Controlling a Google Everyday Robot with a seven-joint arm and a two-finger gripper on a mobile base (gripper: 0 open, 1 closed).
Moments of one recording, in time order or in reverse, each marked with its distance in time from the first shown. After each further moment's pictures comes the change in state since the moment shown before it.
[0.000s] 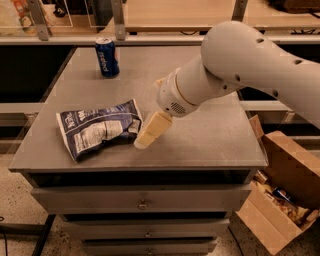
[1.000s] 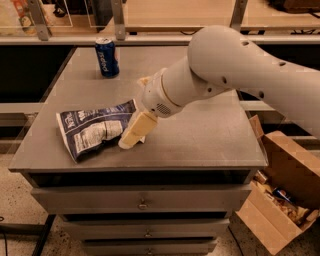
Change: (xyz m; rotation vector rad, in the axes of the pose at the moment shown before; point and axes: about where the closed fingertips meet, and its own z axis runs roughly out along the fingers) arm -0.032 0.009 0.019 -0.016 -0.086 -0.045
